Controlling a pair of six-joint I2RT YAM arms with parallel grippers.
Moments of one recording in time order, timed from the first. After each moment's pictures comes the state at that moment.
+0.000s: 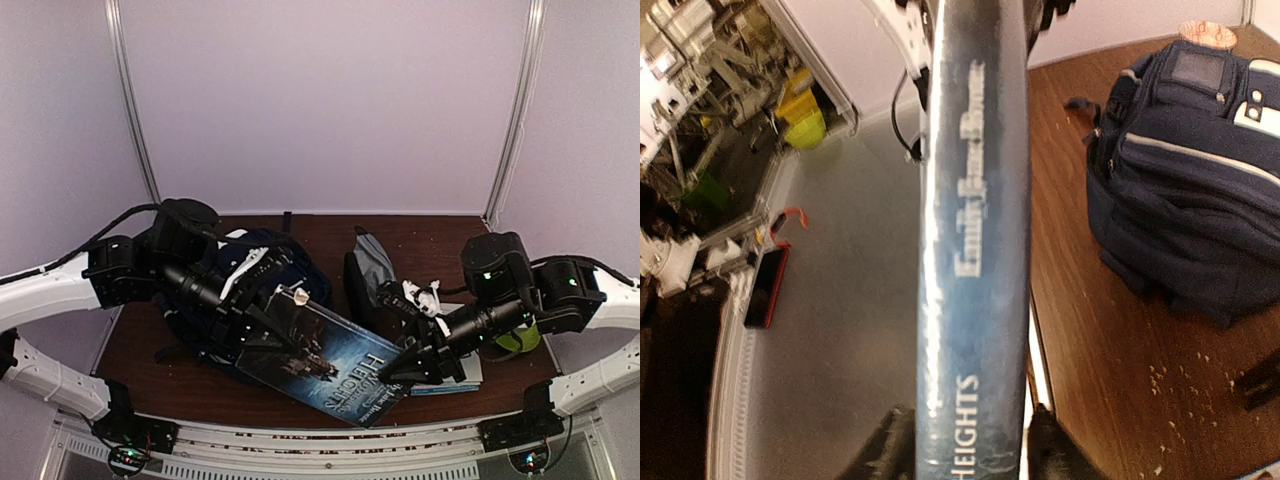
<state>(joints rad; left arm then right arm) -1.04 1.17 1.07 -0.43 0.78 0.02 1.24 1.02 1.01 -0.56 -0.38 0.14</state>
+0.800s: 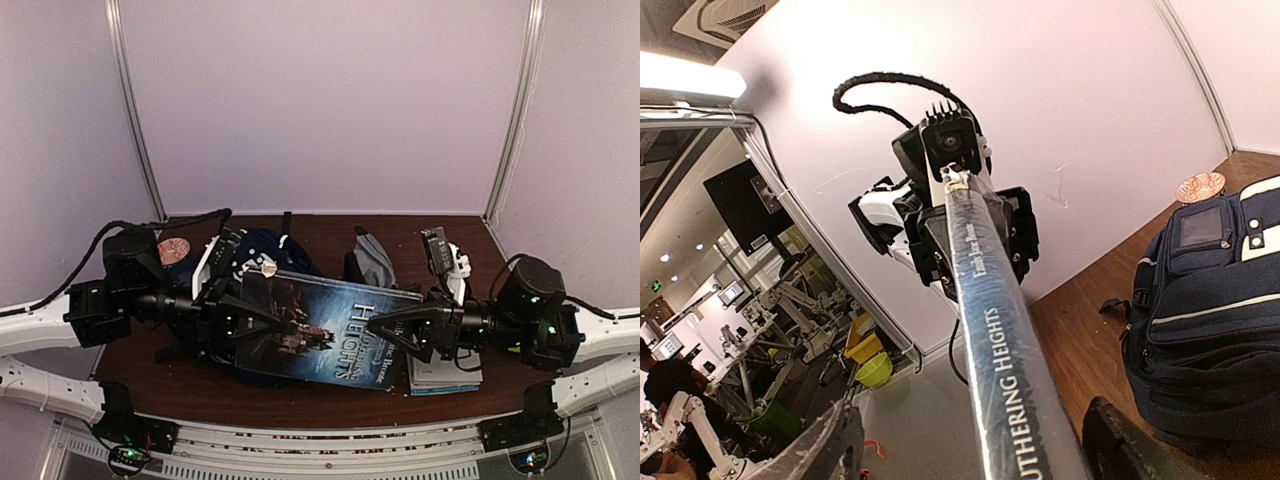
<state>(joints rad) -1.05 0.93 0.77 0.07 0.57 -0.32 1.25 0.91 0.64 0.38 -0.21 0.63</state>
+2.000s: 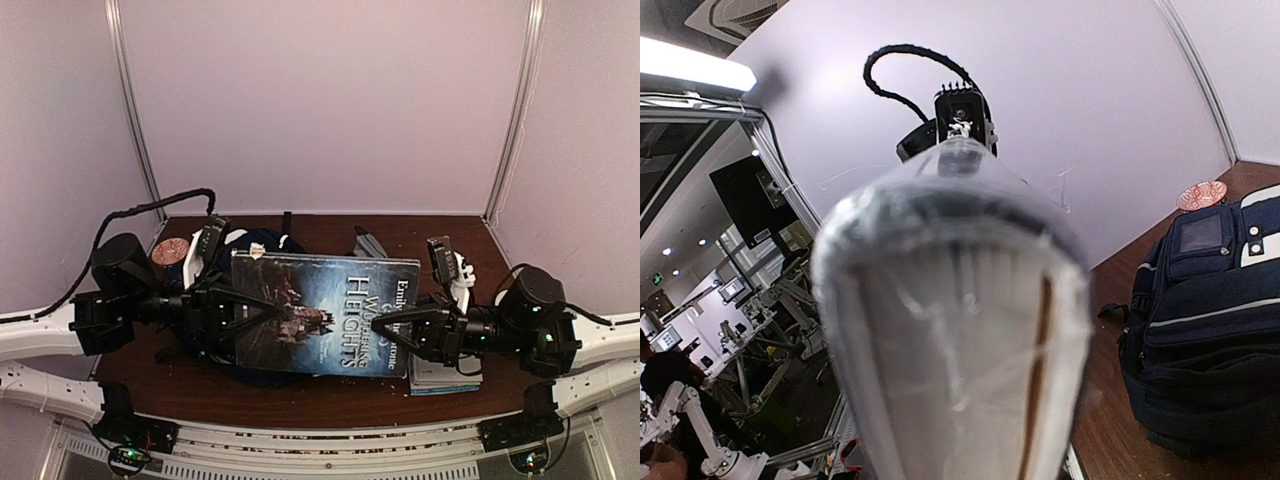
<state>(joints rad) -1.05 0.90 0.67 0.34 0.56 -0.54 1.25 0.89 0.56 0.48 -0.22 0.61</state>
